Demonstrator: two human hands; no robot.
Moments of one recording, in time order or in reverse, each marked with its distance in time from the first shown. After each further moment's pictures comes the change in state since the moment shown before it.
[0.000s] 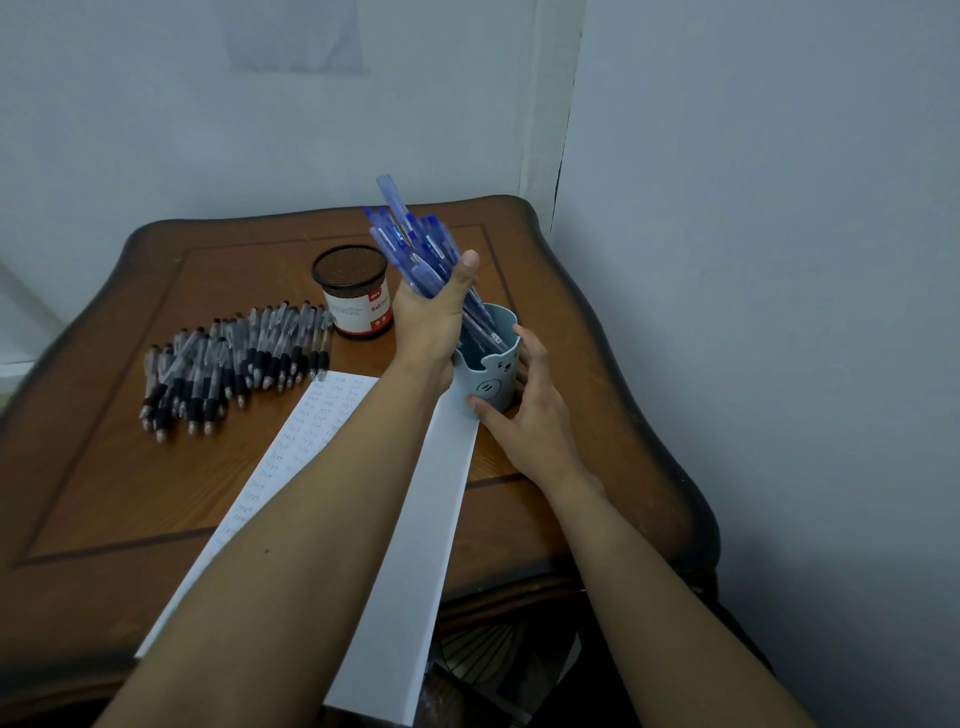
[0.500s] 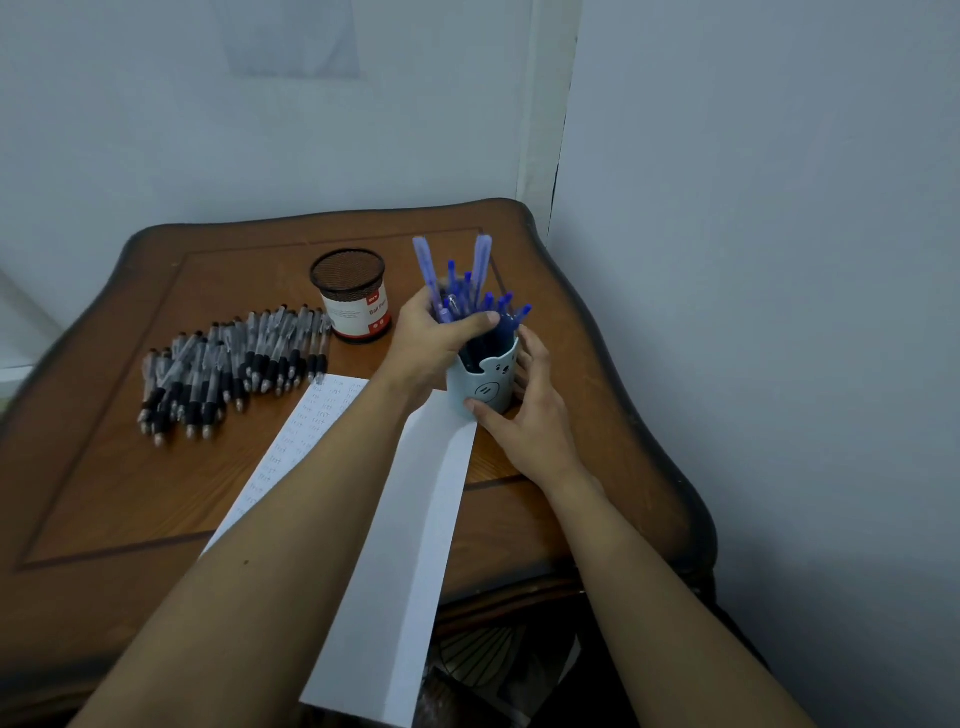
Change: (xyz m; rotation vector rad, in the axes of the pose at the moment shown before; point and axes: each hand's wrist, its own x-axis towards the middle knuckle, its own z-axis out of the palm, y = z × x) left_hand 0.002 -0.010 -0.025 0.312 -0.304 0.032; right_hand 0.000 -0.001 -0.003 0.071 -0.006 0.020
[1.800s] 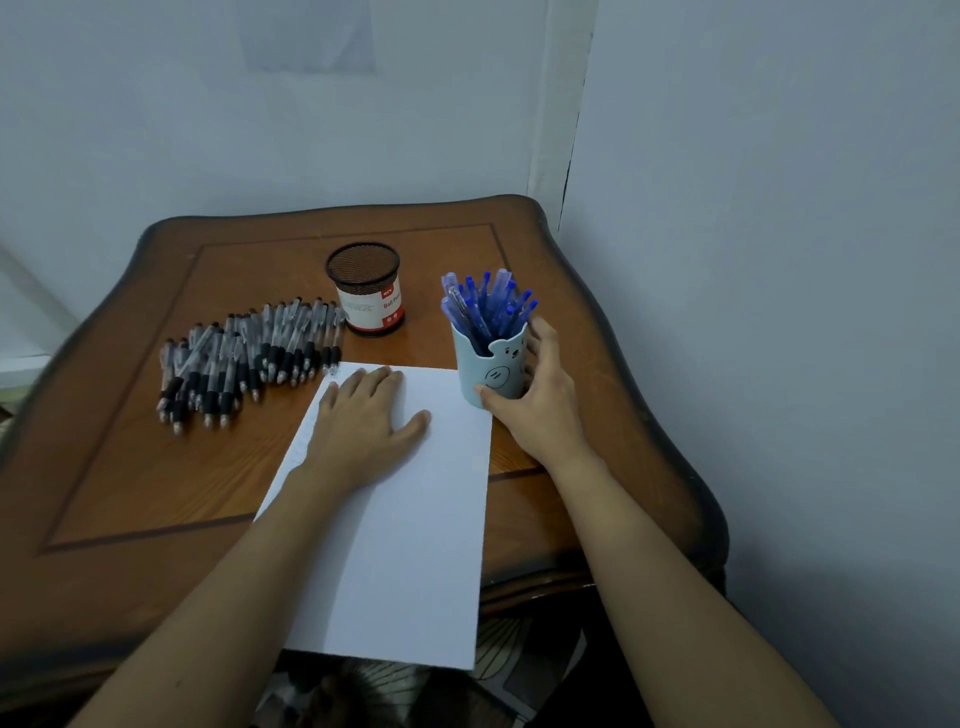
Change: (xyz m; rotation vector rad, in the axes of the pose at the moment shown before) left_hand -0.063 -0.065 -0.083 1.331 -0.036 -0.050; right_hand 0.008 -0.013 0.003 0.030 0.044 0.016
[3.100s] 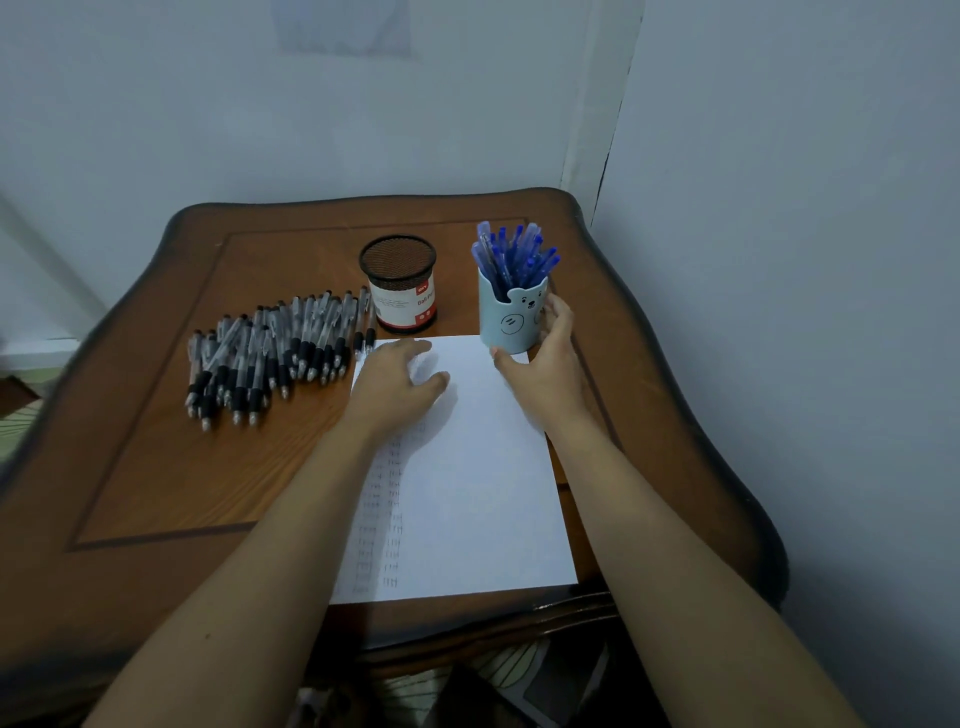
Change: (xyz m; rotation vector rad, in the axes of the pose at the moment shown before) left_hand 0.040 -0.004 -0.022 -0.416 0.048 -0.080; right_hand 0.049 0.001 0.047 0.114 0.047 0.095
